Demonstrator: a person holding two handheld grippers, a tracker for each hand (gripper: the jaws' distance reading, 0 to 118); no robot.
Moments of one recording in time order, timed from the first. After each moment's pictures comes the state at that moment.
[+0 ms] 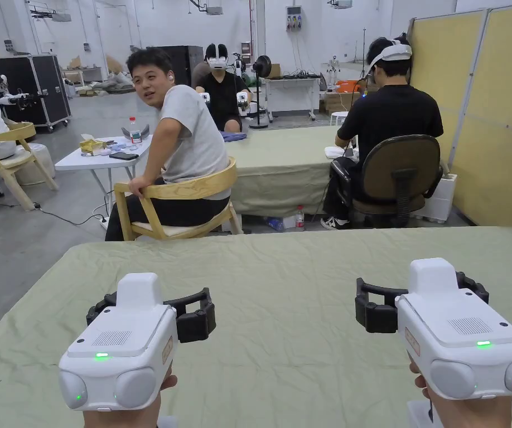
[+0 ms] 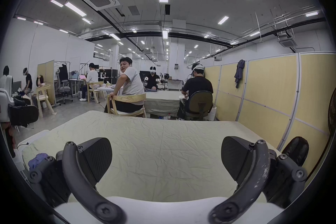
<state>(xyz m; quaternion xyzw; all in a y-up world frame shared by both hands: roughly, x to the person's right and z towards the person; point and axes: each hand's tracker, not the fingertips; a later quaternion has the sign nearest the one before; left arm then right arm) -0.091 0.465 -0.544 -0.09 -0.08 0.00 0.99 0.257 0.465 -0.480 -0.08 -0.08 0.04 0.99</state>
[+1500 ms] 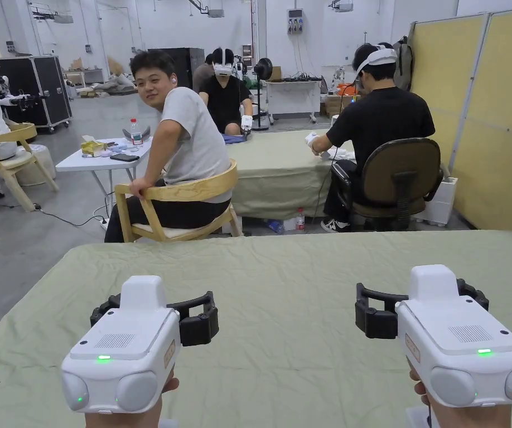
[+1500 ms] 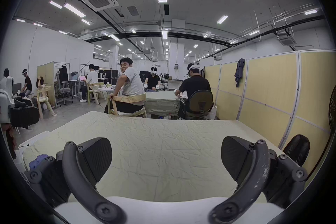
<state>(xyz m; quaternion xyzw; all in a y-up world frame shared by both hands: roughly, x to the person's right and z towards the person) -0.089 0.464 -0.545 -0.09 -0.09 -0.01 0.99 0.256 0.462 -0.482 -0.08 -0.08 0.03 0.99</state>
